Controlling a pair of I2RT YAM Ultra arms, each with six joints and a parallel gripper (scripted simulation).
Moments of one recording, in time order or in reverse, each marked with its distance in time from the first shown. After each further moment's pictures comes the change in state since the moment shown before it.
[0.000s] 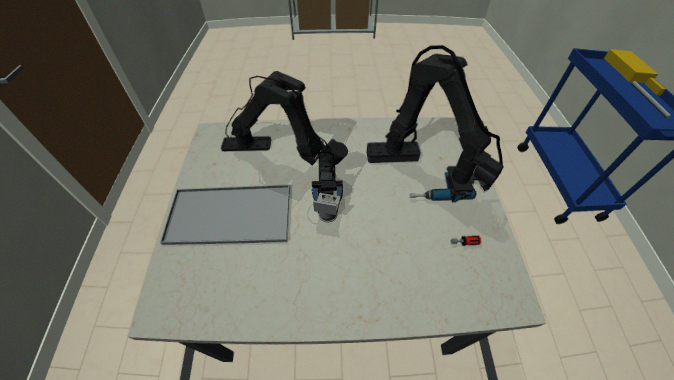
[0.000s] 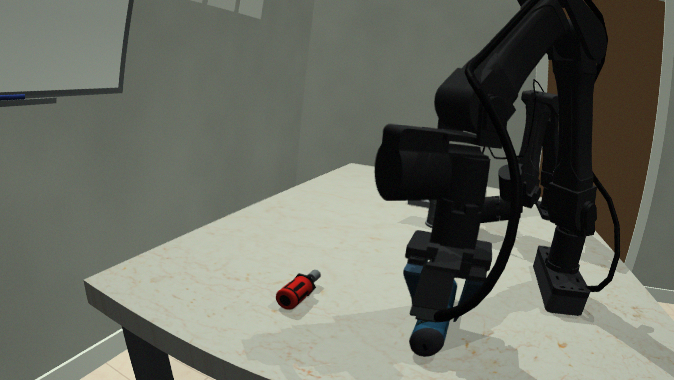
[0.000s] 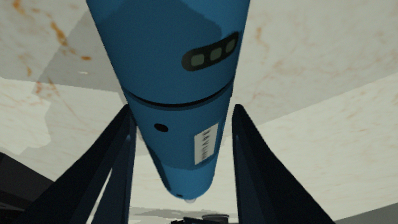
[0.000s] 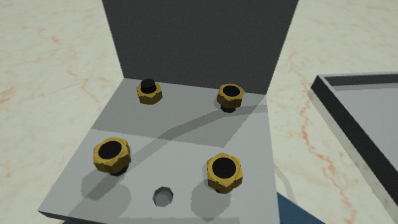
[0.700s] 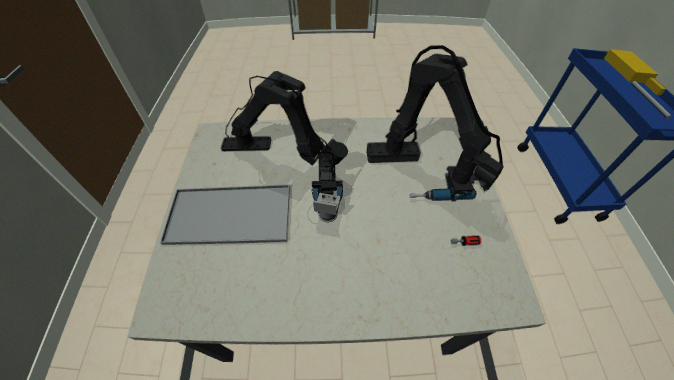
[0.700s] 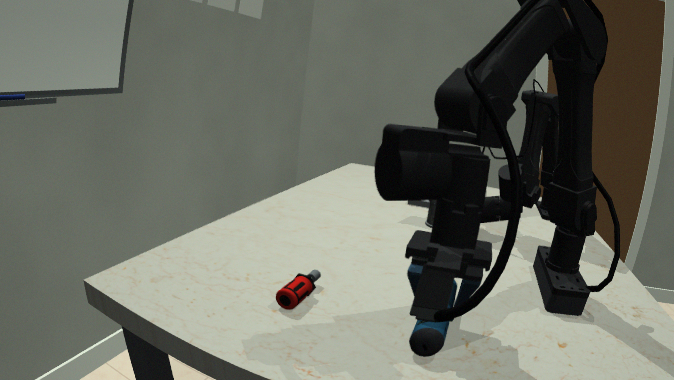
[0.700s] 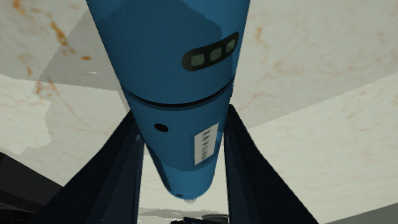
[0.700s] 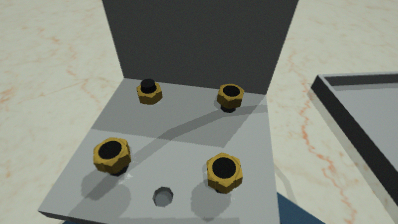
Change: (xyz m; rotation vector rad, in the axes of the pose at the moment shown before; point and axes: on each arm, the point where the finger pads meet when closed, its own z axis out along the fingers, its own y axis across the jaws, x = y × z) left arm 0.000 0.000 0.000 0.000 0.000 0.000; right arm 0.000 0.000 0.000 0.000 0.000 0.000
